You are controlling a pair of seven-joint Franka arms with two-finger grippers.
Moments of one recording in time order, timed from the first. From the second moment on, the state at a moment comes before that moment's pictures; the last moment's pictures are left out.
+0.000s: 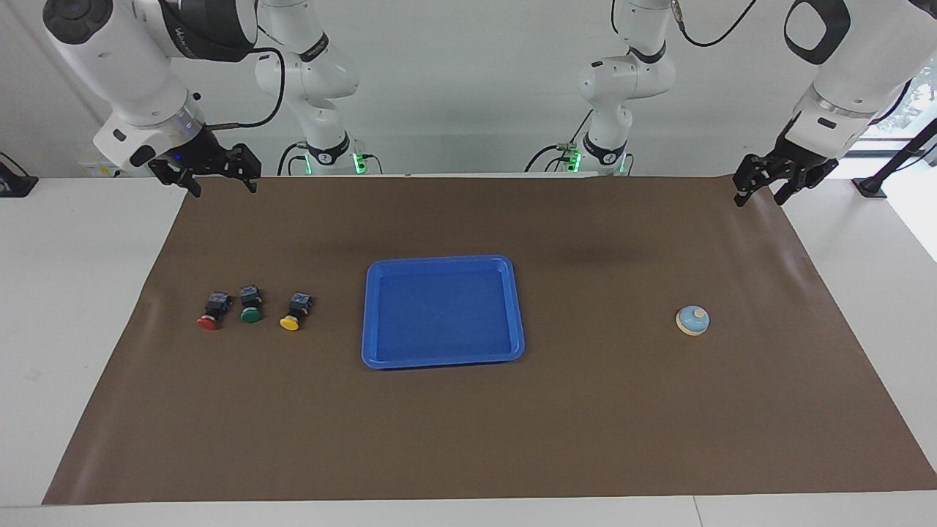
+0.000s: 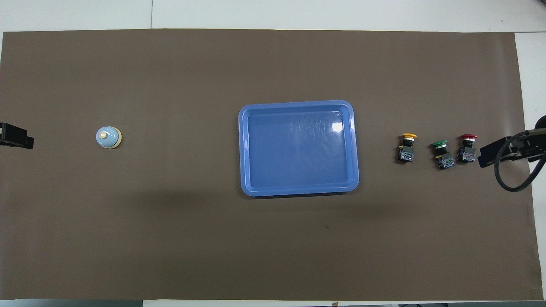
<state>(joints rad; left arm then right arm) 0.10 -0.06 -0.04 -1.70 0.00 1.63 0.10 -0.02 -0.02 -0.03 -1.64 -0.03 1.42 -0.13</state>
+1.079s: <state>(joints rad) 0.13 0.28 -0.04 -1.78 0.00 2.04 0.10 -0.02 -0.02 -0.03 -1.64 -0.03 1.42 -0.13</state>
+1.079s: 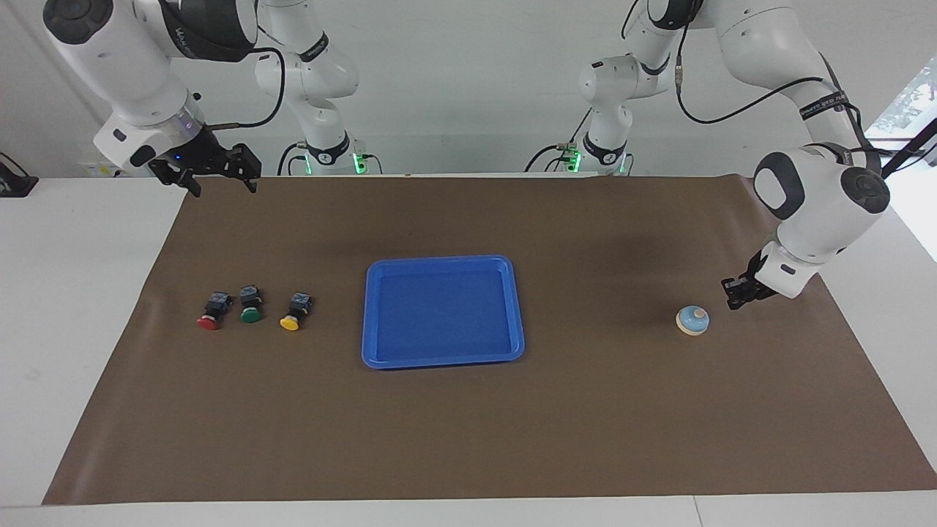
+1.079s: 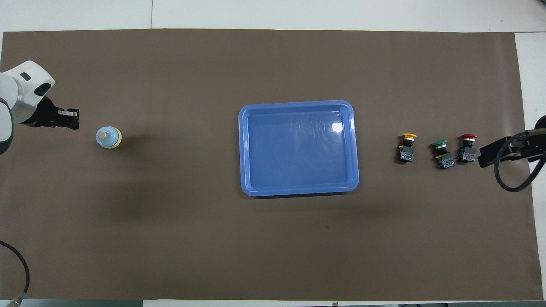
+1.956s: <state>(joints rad) 0.09 0.28 -0.05 -1.92 0.00 2.20 0.09 -0.02 -0.02 -0.03 -1.64 -0.03 1.42 -0.13</state>
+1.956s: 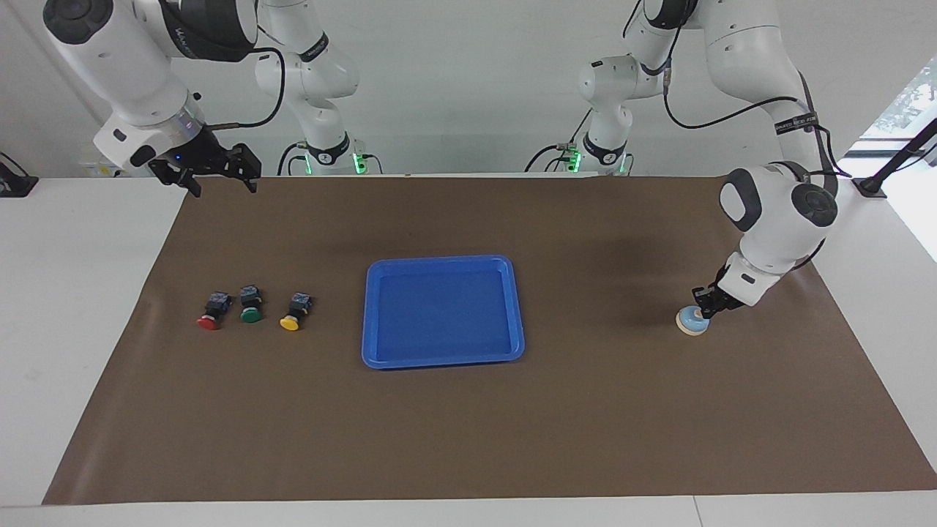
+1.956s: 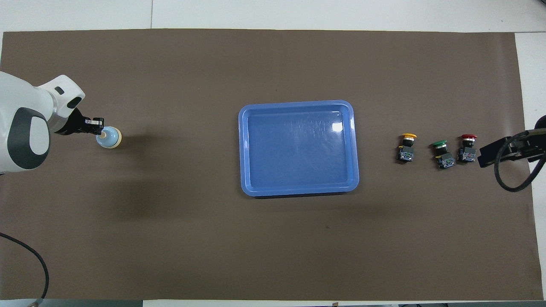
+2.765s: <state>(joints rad) 0.09 0.27 -0.05 -1.86 0.00 2.05 0.07 -0.04 -0.03 -0.03 -1.74 -0.03 1.61 -0.14</state>
